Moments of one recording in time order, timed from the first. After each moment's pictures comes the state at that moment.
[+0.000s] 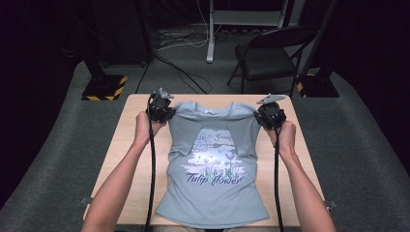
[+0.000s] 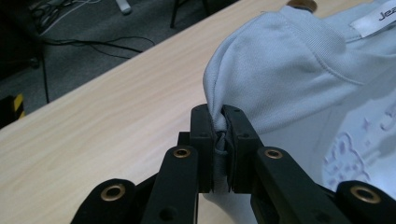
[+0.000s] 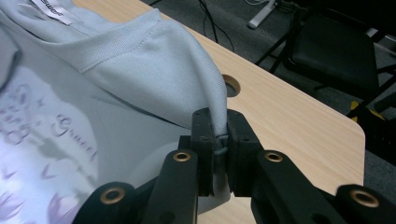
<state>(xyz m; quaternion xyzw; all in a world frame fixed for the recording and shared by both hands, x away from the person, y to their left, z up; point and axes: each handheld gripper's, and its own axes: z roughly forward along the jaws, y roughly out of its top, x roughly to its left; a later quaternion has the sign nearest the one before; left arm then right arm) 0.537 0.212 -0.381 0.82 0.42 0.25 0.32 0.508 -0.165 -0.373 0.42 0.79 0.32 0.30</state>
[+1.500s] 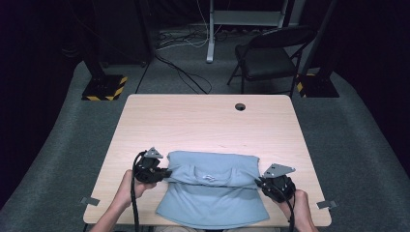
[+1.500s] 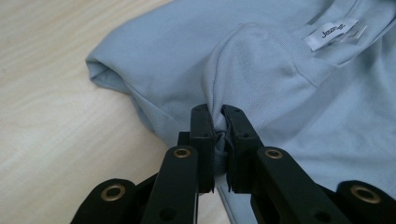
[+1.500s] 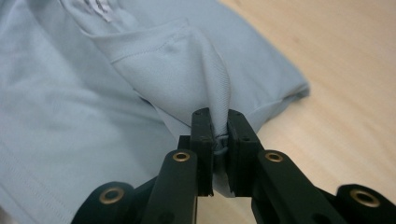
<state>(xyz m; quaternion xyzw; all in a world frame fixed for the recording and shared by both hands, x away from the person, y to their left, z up) 0.382 0.244 -0.460 0.86 0.40 0.05 0.33 0.327 -0.177 -0.455 0.36 0.86 0.32 0.18</state>
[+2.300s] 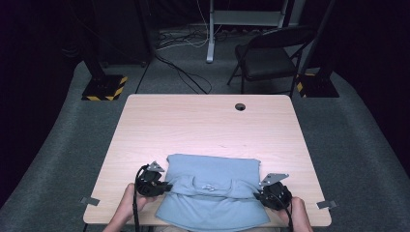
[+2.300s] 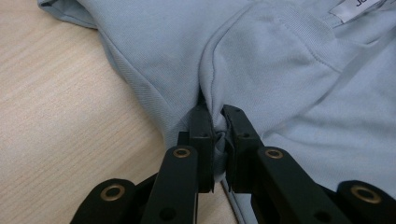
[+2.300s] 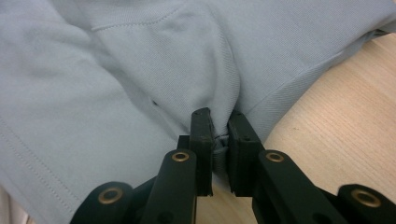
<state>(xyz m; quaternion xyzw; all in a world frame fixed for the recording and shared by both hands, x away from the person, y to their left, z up) 0.363 0.241 -0.497 0.86 0.40 0.04 0.30 0.325 -0.180 -0.496 0.37 0.88 0.28 0.11</state>
